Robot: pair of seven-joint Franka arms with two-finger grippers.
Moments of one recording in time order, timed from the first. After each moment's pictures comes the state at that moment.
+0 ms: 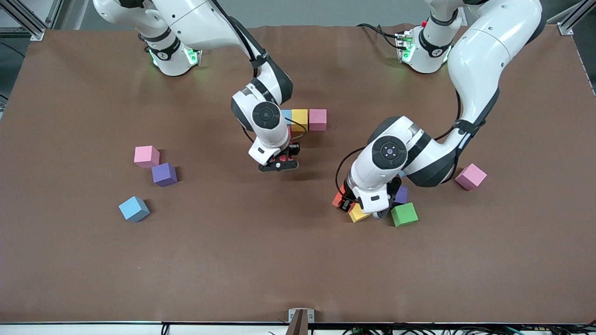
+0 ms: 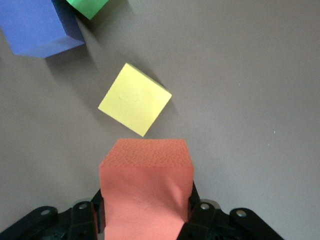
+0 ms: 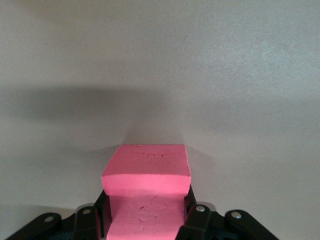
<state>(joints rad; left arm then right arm) 0.02 0.80 -0.76 -1.42 0.48 2.10 -1.82 0.79 0.61 -0.02 -1.77 0.13 2.34 0.58</state>
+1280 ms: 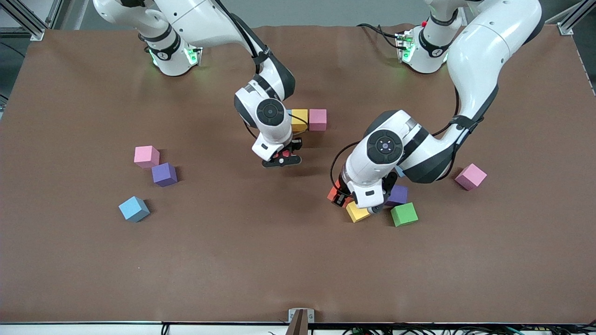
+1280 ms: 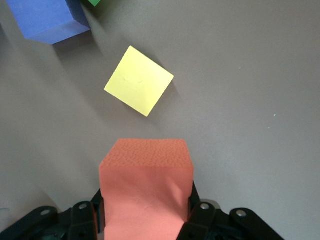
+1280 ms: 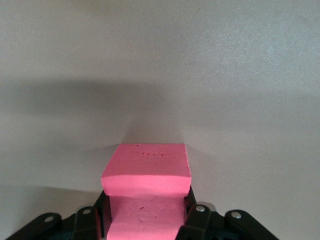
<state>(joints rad) 0.02 0.80 -0.80 -1.40 0.48 2.04 -1.82 0.79 0.61 0.00 -1.78 0.13 2.32 0.59</state>
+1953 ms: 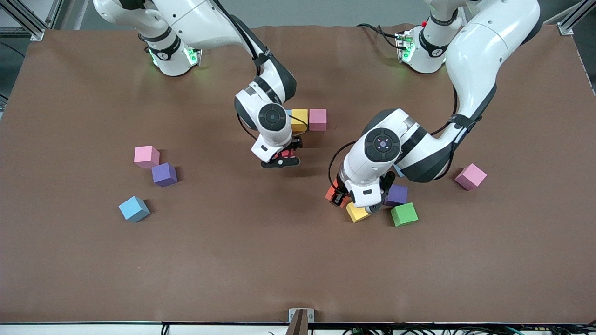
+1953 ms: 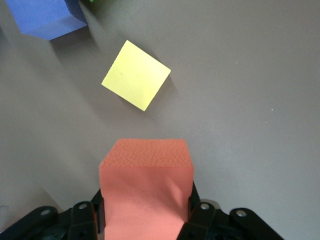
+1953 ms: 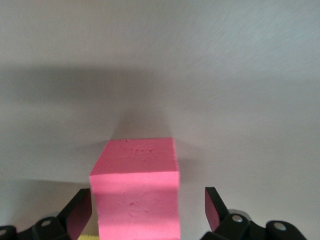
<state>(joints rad) 0.01 0.80 -0.80 -1.39 0.48 2.04 -1.82 0.75 0.61 0.01 -1.69 0.14 2.14 0.60</state>
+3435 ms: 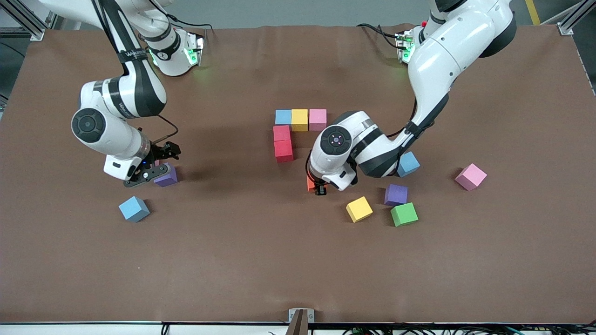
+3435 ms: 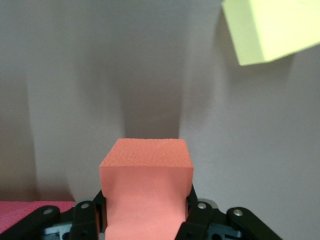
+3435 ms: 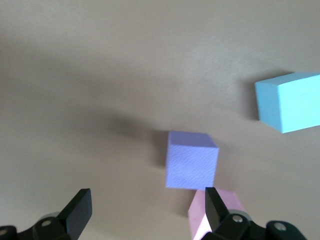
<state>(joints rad) -0.19 0.87 -0.68 -1.46 0.51 2.17 -2.63 0.17 0.17 -0.01 -2.14 -0.02 2.21 -0.24</state>
